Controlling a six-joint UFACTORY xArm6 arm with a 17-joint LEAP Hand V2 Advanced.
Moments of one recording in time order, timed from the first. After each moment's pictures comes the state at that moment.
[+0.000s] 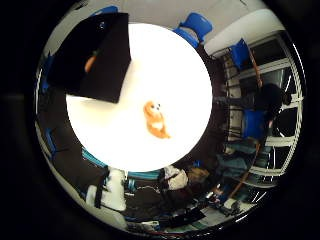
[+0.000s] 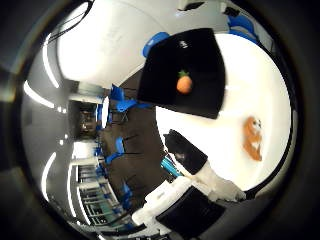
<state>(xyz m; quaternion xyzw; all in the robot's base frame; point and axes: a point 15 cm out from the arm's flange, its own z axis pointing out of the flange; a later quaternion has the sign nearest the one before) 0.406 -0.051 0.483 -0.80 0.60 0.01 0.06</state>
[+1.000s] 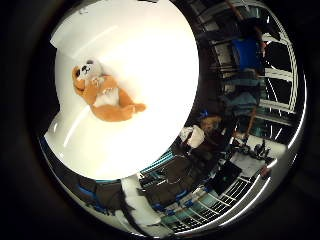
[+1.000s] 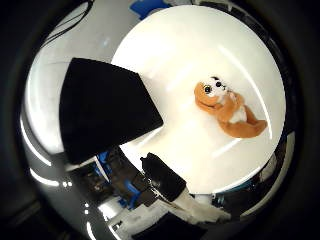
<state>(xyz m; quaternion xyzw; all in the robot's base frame) 0.457 -0.115 0.282 -0.57 0.82 0.04 0.00</state>
